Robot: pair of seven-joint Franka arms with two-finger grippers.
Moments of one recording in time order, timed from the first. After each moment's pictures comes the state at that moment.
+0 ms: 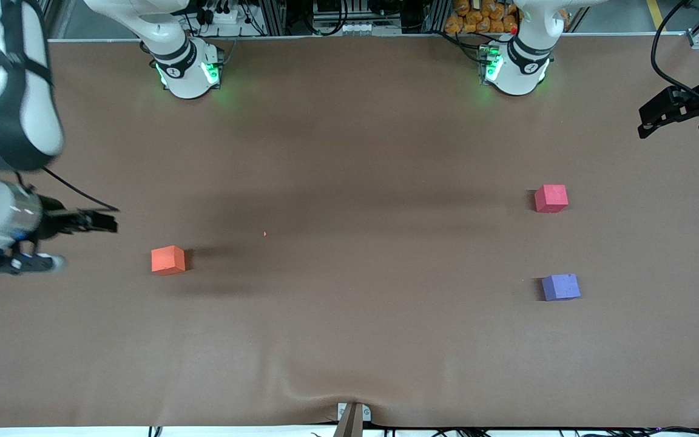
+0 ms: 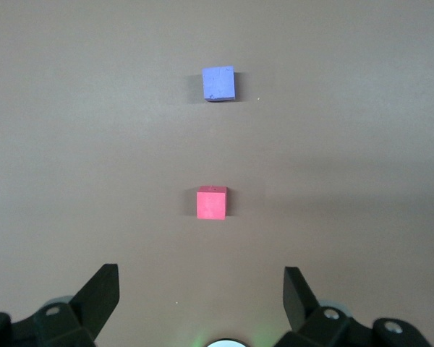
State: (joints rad) left arm 0.08 -0.08 -0.13 -1.56 0.04 1.47 -0.04; right arm 0.06 0.38 -0.07 -1.50 0.05 1.68 -0.02
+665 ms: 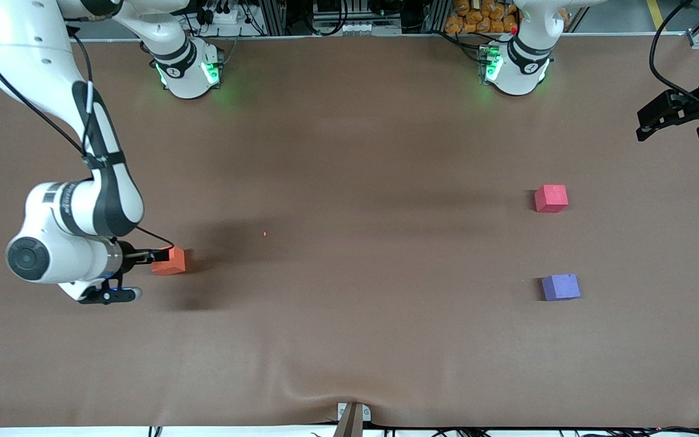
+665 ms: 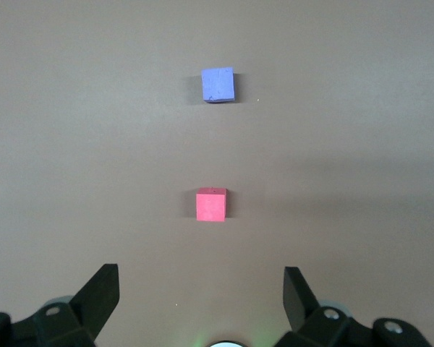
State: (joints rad) left arm 0.08 -0.07 -0.13 -1.56 0.04 1.49 -0.04; right arm 0.08 0.61 -0.06 -1.58 0.06 1.94 -0.08
